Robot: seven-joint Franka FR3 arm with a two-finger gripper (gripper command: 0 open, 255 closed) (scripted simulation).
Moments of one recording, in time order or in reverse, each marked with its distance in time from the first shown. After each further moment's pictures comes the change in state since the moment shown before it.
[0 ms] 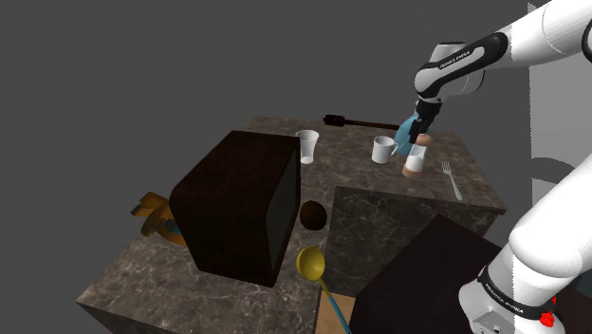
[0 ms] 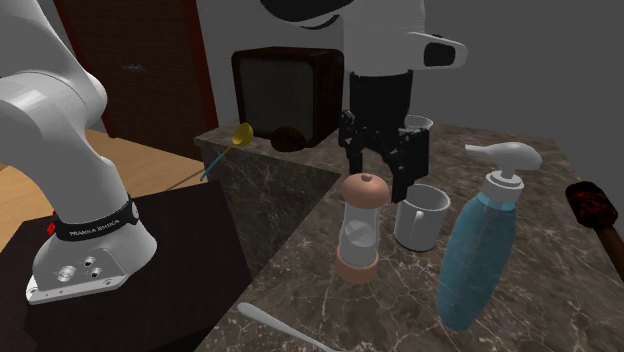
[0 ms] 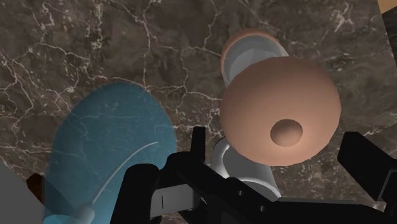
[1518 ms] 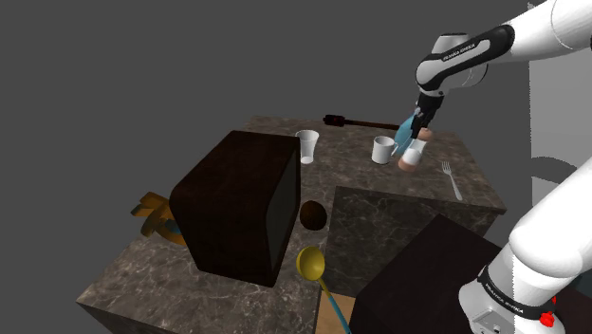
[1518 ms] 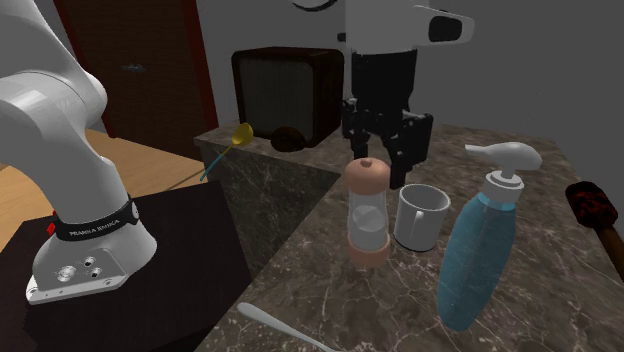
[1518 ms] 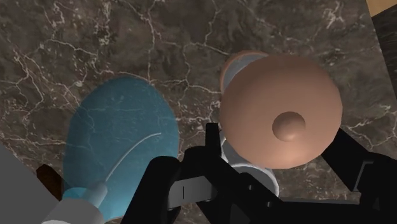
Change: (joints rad) arm 0.002 -0.027 0.005 0.034 -0.010 -0.059 0.010
